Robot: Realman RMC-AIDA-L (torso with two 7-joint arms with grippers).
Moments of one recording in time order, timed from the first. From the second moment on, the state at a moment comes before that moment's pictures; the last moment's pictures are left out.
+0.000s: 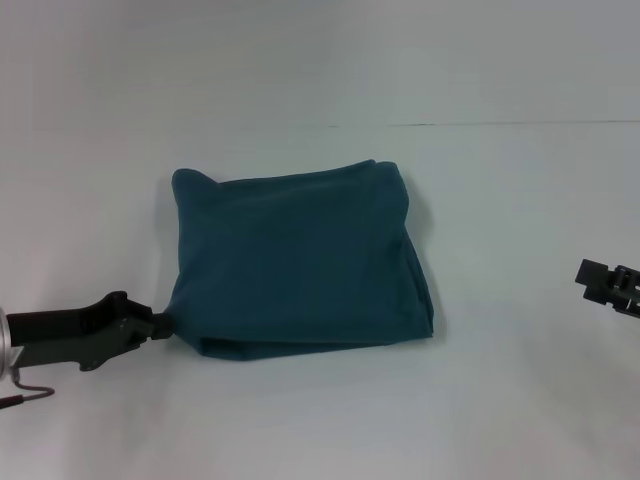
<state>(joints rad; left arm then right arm) -0.51 -2.08 0.46 0.68 2.34 1.46 -2.51 0.37 1.95 -0.48 -0.49 -1.93 -1.63 1.97</state>
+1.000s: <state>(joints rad) -0.49 -2.05 0.34 0.91 2.37 1.69 -2.01 0.41 1.94 -0.48 -0.53 -2.06 -1.61 2.02</state>
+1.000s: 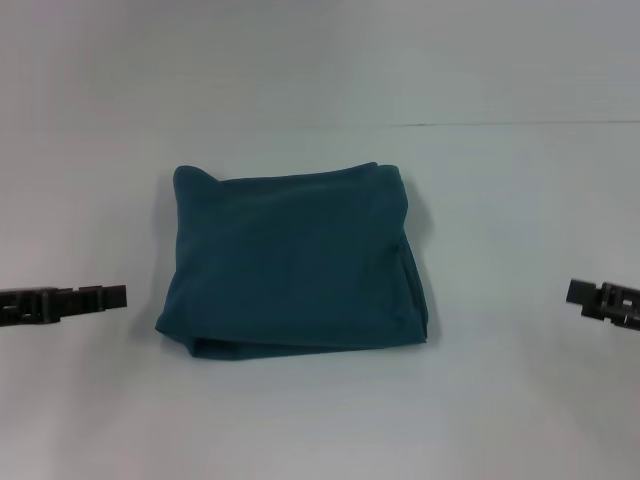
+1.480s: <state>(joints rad) -0.59 -2.04 0.58 0.92 2.38 1.76 -1.84 0.63 1.97 -0.74 -0.66 -2.22 -1.66 1.90</state>
